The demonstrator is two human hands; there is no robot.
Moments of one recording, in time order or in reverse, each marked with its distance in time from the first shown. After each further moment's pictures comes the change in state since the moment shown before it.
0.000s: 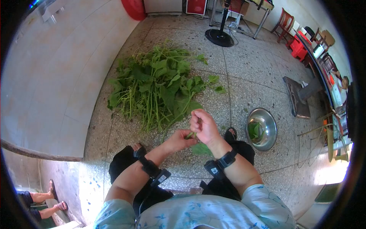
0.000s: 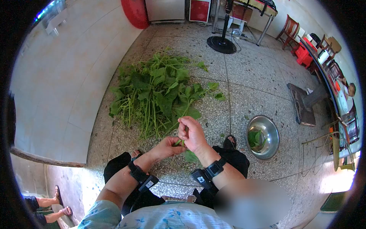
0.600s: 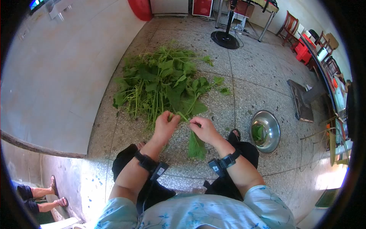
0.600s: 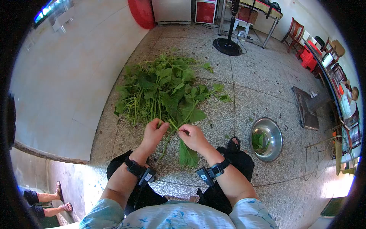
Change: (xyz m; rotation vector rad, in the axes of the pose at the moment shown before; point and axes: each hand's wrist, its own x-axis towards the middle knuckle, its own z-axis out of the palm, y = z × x) left_hand -0.006 0.015 -0.044 0.303 0.731 0.108; right_hand -0.003 0.009 -0.004 -1.398 -0.041 -0.331
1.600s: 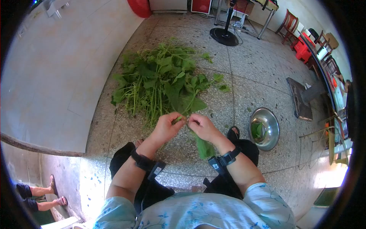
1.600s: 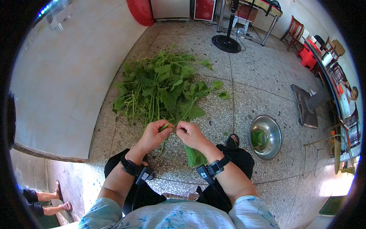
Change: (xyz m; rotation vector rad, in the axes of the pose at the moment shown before) left_hand -0.013 0.018 -0.006 0.073 -0.306 0.233; right_hand 0.001 -0.004 -0.001 0.069 -0.096 0.030
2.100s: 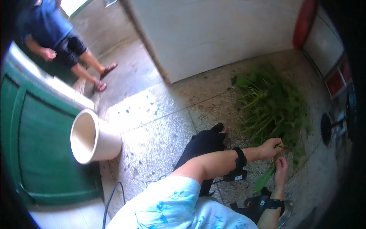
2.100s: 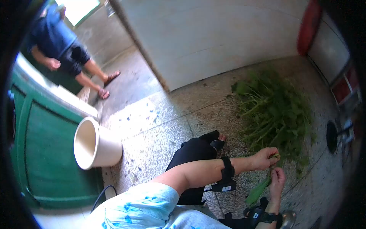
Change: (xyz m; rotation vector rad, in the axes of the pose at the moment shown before) left_hand -0.020 -0.053 0.002 -0.449 0.374 0.032; right_hand 0.017 0.014 0.043 0.164 -0.186 0.075
